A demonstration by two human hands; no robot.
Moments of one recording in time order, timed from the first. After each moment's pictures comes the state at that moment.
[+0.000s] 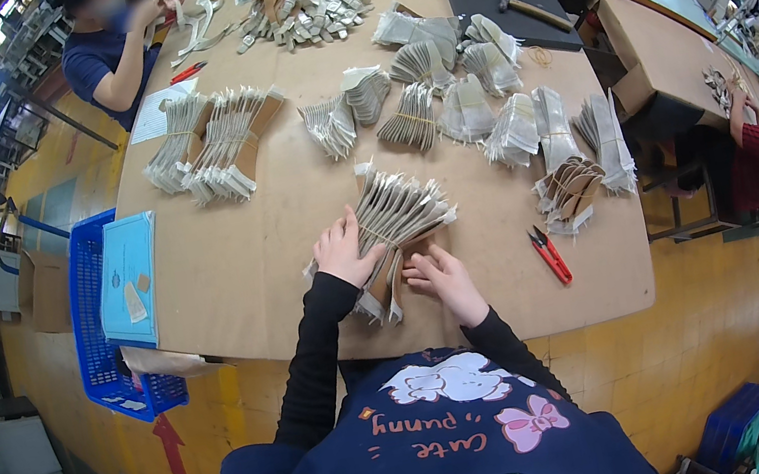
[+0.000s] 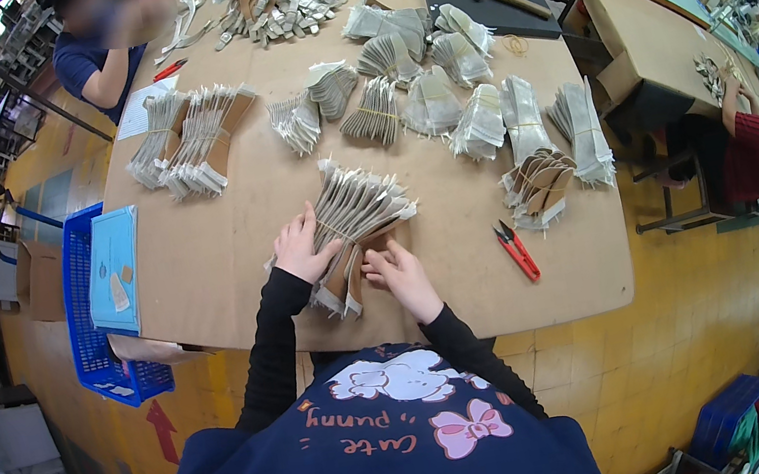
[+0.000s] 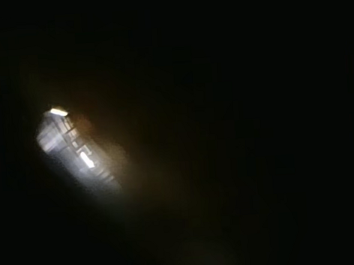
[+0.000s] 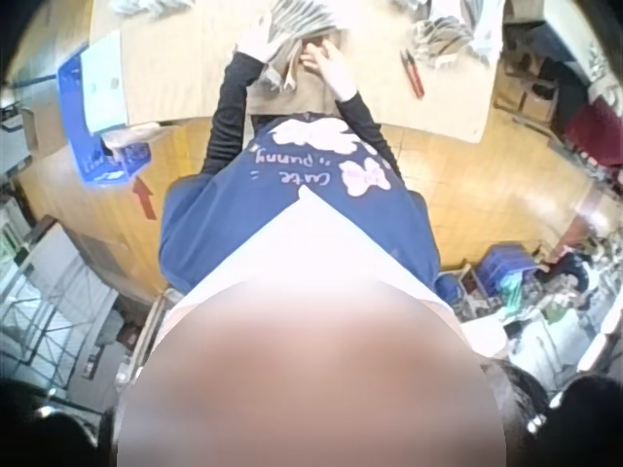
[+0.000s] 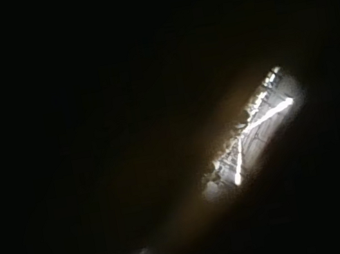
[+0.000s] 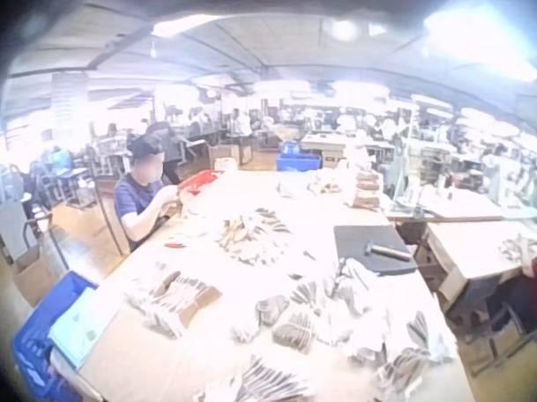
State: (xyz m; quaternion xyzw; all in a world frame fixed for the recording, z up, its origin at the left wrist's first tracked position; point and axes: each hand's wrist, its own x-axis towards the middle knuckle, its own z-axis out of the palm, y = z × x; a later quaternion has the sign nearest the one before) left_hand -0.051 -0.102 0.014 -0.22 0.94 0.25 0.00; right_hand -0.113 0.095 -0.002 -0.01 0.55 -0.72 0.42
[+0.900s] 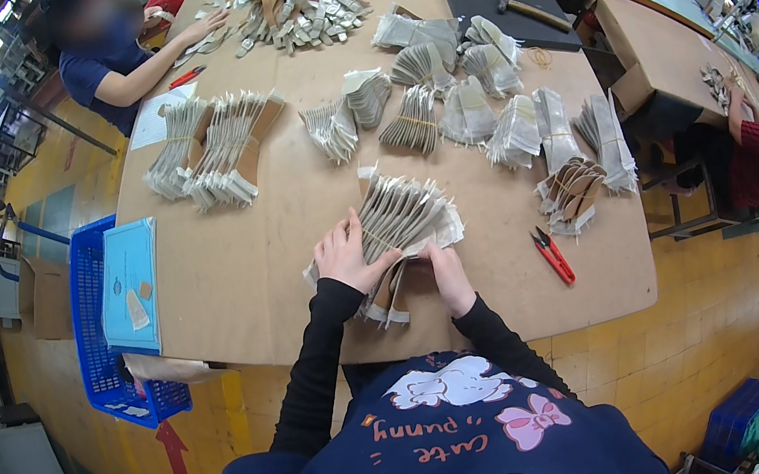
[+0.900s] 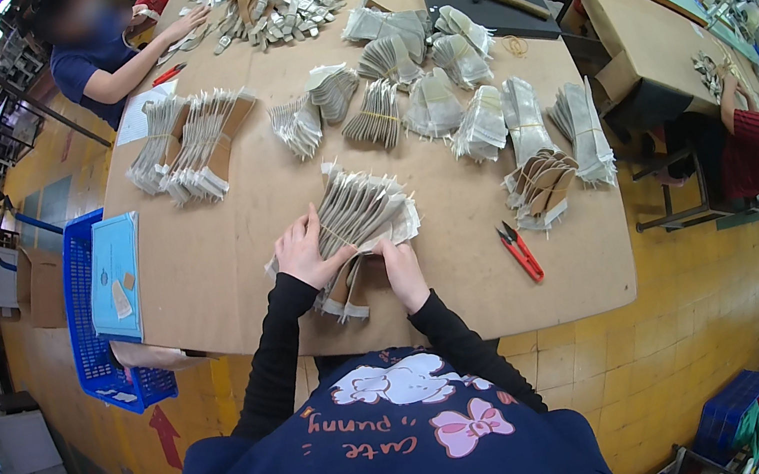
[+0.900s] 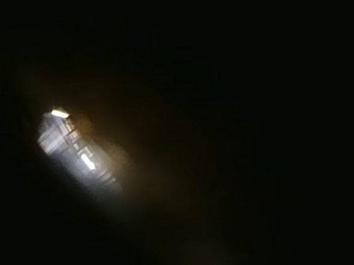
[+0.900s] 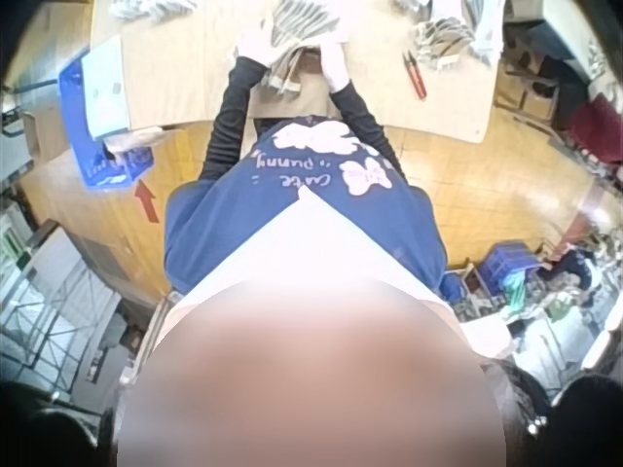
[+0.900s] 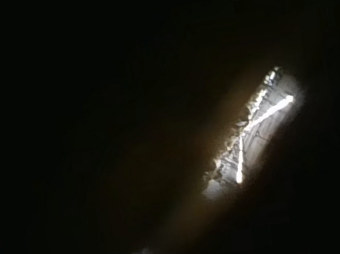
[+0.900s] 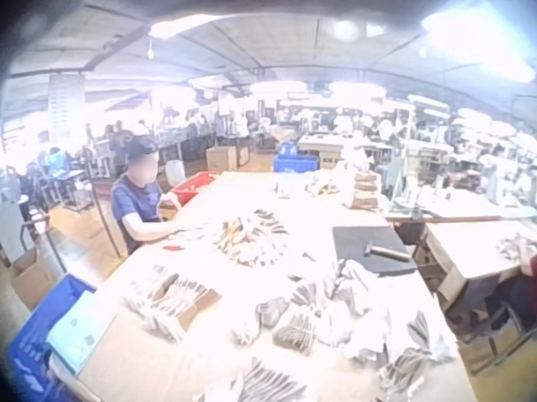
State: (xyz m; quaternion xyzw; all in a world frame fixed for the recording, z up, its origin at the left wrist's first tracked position) left_hand -0.050 -0.099 0.017 -0.20 0.96 0.18 -0.05; right_hand -0.124 0.075 -0.025 -0.05 0.60 -0.74 0.31
